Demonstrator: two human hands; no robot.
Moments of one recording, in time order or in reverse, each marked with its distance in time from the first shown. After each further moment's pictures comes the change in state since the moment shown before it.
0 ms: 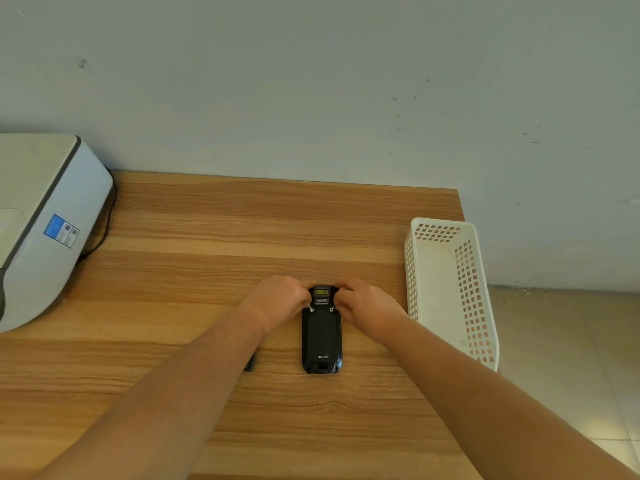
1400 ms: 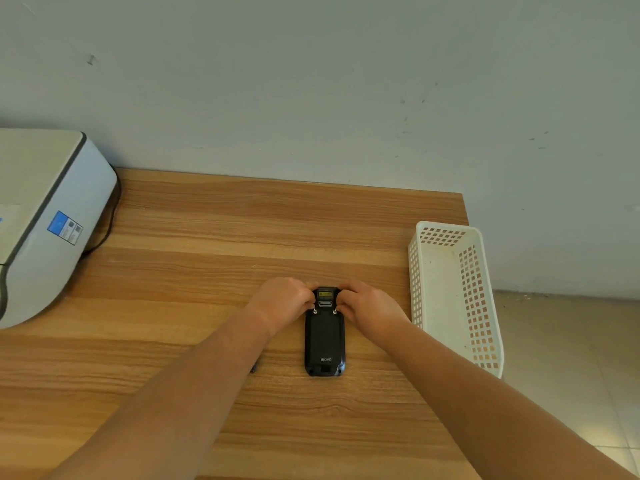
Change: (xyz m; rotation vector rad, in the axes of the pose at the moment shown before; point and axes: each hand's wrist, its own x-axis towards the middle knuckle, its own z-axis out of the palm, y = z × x) left_hand 0.000 0.000 0.005 -0.067 -0.010 -0.072; right_hand 0.002 -0.002 0.006 -0.003 0.081 -0.004
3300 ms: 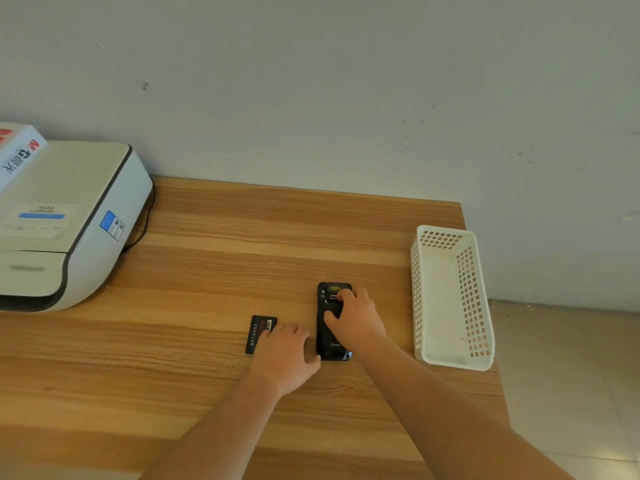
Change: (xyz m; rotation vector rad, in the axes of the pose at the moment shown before) left_hand -0.096 0.049 0.048 -0.127 0.014 -0.384; right_hand -0.018 -0.074 0.006 0.238 -0.031 0.522
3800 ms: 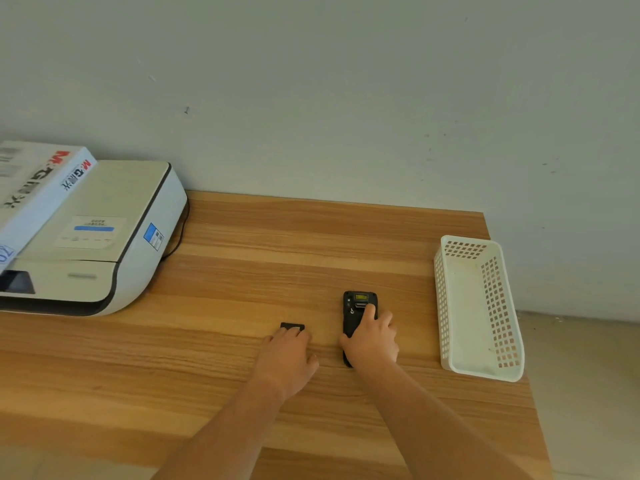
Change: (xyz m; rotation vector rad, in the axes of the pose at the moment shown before) left_hand -0.020 -0.034 -0.026 -0.028 0.037 -0.053; right_hand -0.015 -0.026 0.030 -0.076 0.034 0.271
